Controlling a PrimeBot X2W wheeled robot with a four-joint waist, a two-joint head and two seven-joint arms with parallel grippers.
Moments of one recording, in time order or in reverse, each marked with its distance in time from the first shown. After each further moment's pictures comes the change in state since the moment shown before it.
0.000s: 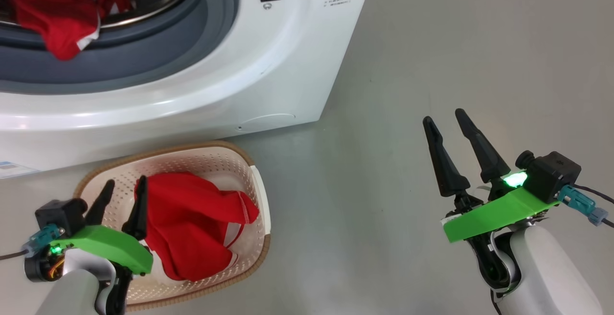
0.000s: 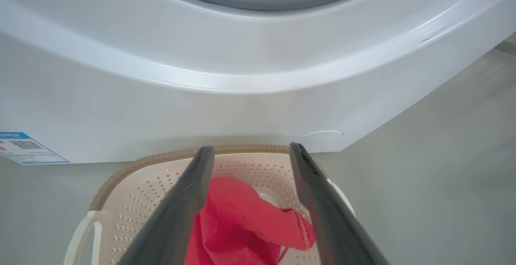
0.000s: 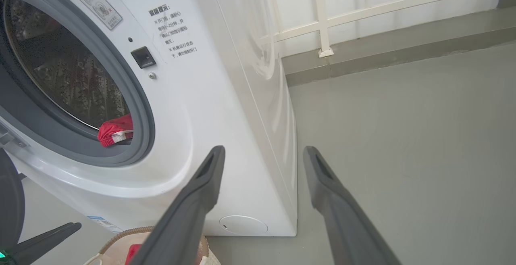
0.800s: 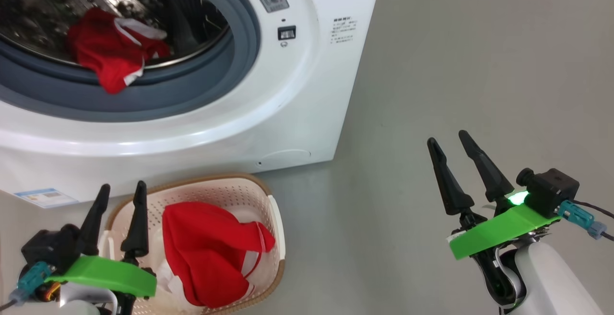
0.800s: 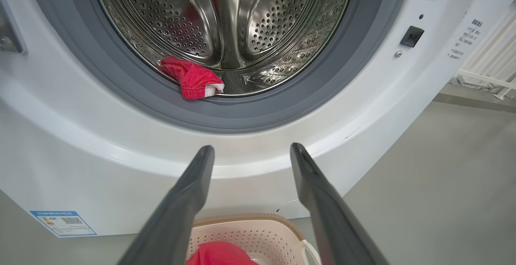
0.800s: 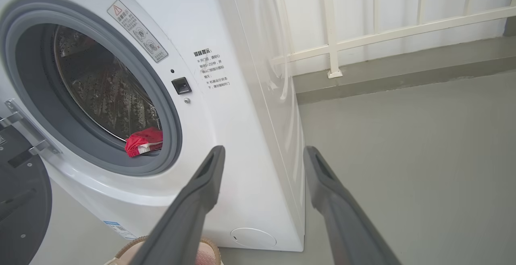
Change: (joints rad) left arm 0.249 0.007 0.119 -0.445 0.071 0.091 -0.002; right arm 0.050 -0.026 0.008 0.022 0.006 0.000 0.000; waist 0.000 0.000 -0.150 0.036
